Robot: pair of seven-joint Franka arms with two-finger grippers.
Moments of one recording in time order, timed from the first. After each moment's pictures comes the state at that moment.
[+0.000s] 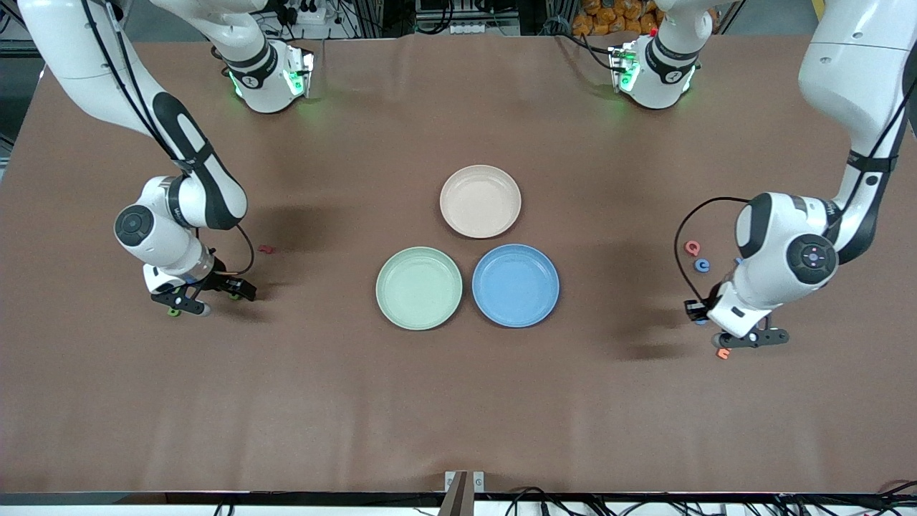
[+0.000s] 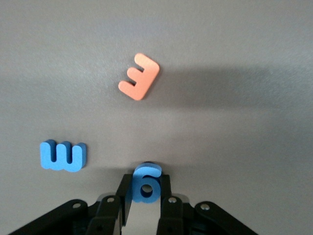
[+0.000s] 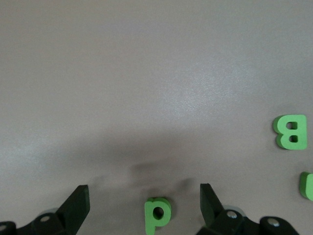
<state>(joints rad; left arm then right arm) 0.23 0.54 -0.32 -1.83 0.25 2.37 -0.29 -0.05 0.50 0.01 -2.19 0.04 2.76 0.23</state>
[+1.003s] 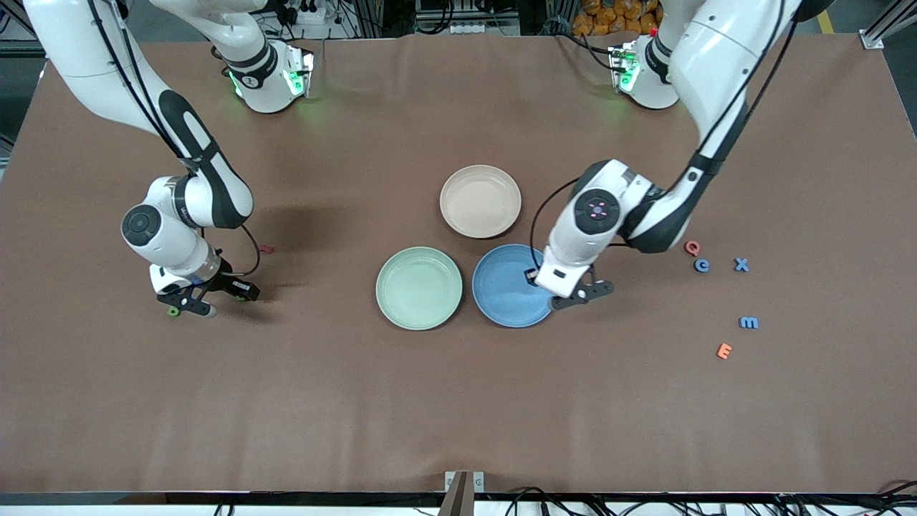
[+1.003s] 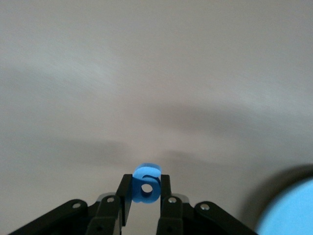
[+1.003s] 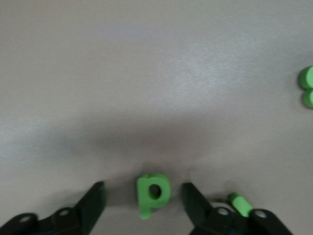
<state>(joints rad) -0.20 0.60 -0.40 -1.79 0.25 2.37 -1.00 -0.02 0.49 0.02 -2.18 0.04 2.76 0.27</state>
